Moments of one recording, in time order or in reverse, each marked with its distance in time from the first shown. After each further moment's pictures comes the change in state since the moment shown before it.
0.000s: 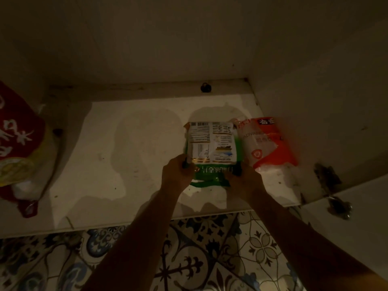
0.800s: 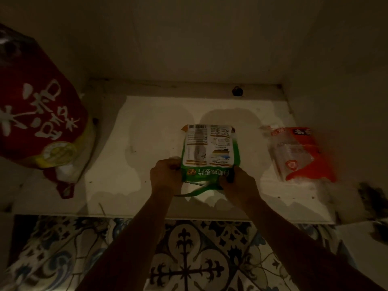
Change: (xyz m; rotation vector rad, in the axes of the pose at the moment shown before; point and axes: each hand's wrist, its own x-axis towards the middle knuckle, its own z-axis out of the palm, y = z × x) left_hand -0.005 -0.069 -0.064 -0.225 0.269 -0.166; right_hand -0.018 -0.051 0.066 -0.179 -0.086 -0.127
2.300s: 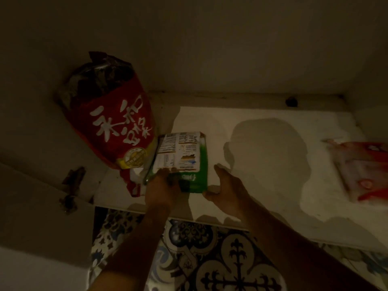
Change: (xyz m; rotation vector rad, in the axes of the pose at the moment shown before) left_hand 0.005 -0.069 -0.149 0.241 0.183 -0.045; right_hand -0.033 -0.122 0.103 -0.008 -0.324 -0.390
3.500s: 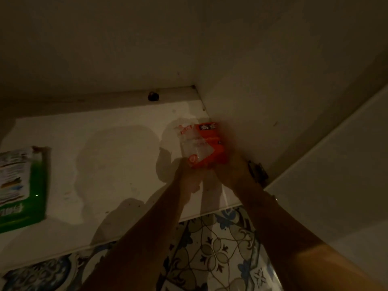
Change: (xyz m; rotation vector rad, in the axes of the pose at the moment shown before) left_hand -0.175 0.283 0.263 -0.605 -0.843 -0.121; right_hand -0.123 0.222 -0.246 0.753 0.599 0.237
